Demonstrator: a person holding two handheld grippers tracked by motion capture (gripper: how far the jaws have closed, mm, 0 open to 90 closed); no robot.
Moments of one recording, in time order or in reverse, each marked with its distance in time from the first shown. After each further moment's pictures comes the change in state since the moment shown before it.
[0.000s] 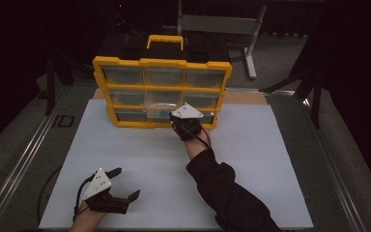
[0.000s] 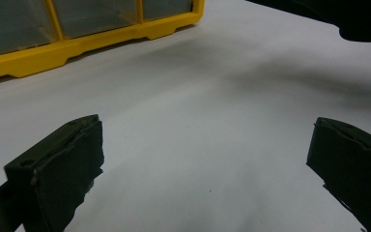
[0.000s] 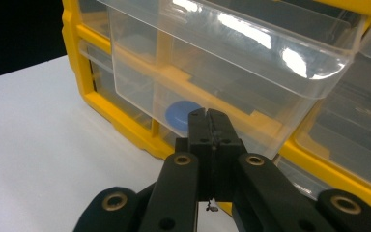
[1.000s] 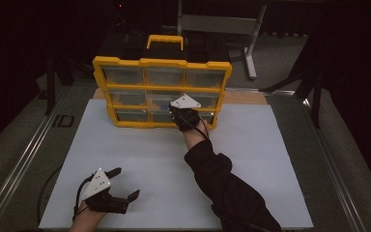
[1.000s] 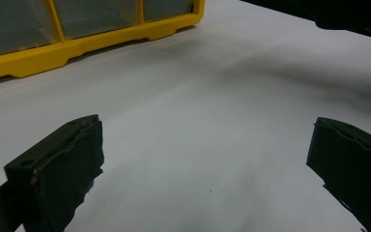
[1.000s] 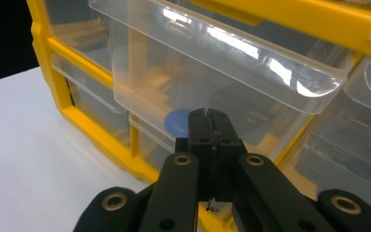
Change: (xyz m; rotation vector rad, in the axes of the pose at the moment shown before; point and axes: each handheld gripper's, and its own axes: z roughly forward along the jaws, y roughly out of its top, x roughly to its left) left arm 0.000 0.000 -0.001 -0.005 0.000 -0.004; right arm -0.013 0.014 0.021 -0.001 -0.026 -0.001
